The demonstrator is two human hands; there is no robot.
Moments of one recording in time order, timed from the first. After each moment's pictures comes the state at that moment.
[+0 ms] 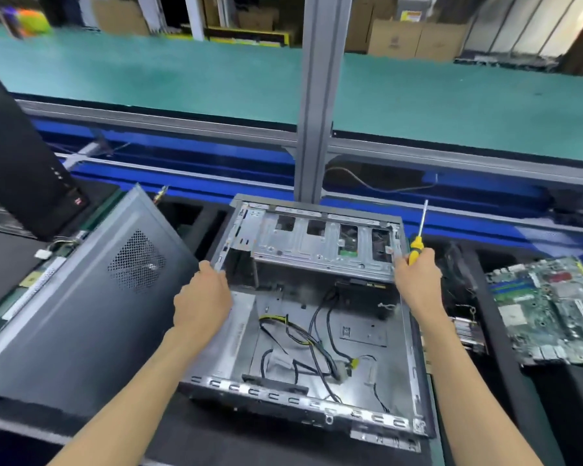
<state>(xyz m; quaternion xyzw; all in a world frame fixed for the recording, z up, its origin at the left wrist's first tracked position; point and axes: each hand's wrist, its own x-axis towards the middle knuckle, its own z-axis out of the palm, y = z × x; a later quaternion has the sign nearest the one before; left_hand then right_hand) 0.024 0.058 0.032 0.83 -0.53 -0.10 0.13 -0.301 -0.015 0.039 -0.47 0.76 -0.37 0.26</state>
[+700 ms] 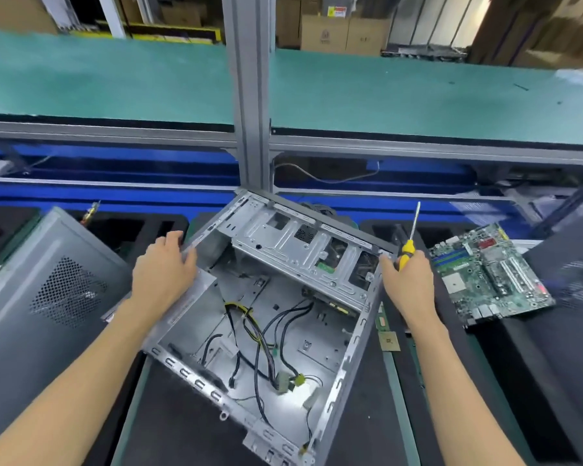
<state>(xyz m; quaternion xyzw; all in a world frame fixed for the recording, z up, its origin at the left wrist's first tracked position) 0.032 -0.013 0.042 0.75 -0.63 -0.06 0.18 -0.346 0.027 0.051 -0.45 0.79 -0.36 0.17</state>
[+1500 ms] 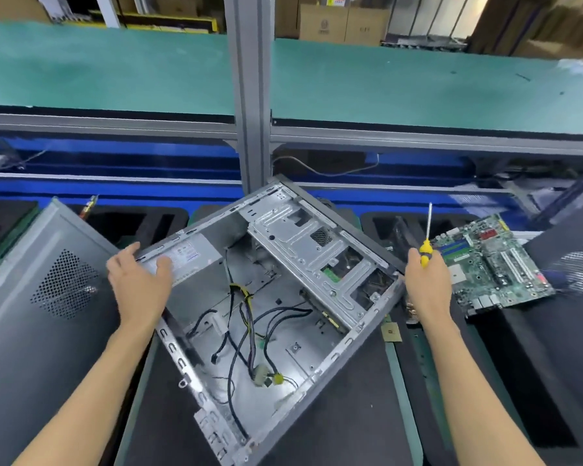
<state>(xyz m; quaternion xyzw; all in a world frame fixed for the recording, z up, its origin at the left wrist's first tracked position) 0.051 0.021 0.026 0.77 -0.46 -0.19 0.41 -0.367 0.036 0.033 -0.39 0.81 -0.40 0.17</state>
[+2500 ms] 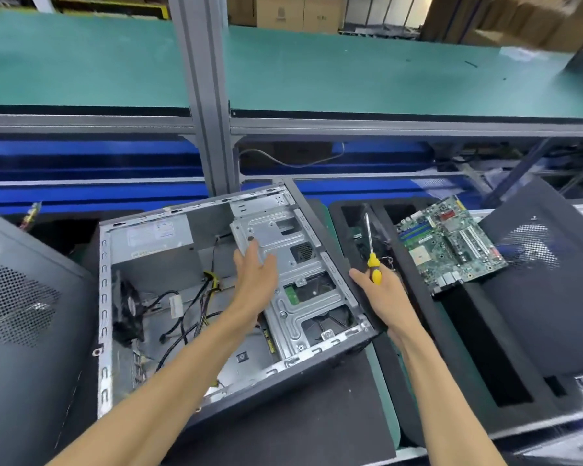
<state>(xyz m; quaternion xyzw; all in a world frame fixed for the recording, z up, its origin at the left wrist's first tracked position) -0.128 0.023 0.035 0.60 -0.51 -0.53 0.31 -0.351 0.082 0.030 -0.42 0.73 -0.40 0.37</state>
